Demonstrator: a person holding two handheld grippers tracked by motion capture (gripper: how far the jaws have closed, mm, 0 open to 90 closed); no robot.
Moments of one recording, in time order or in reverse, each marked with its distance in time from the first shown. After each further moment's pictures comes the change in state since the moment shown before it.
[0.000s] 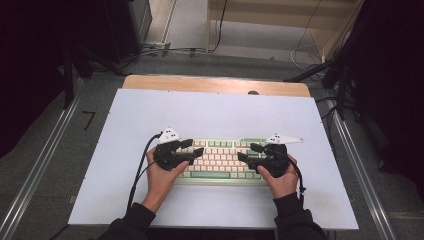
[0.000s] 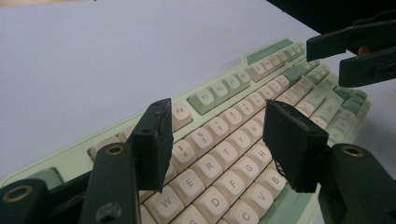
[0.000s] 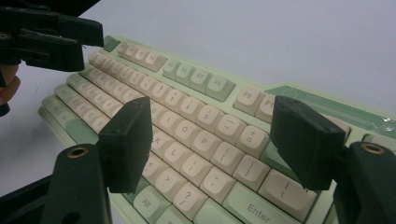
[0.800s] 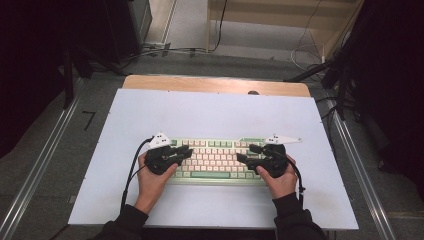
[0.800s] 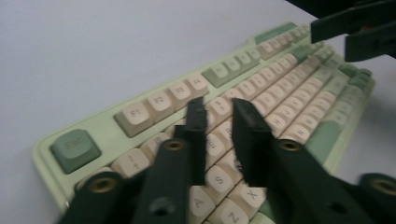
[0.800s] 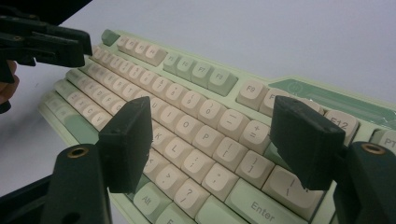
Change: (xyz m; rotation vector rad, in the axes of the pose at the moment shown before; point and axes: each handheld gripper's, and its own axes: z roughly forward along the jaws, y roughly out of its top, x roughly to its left) left arm 0.012 -0.016 -0.009 0.023 -0.037 0.049; right arm 0.000 -0.002 0.004 0.019 0.008 0.009
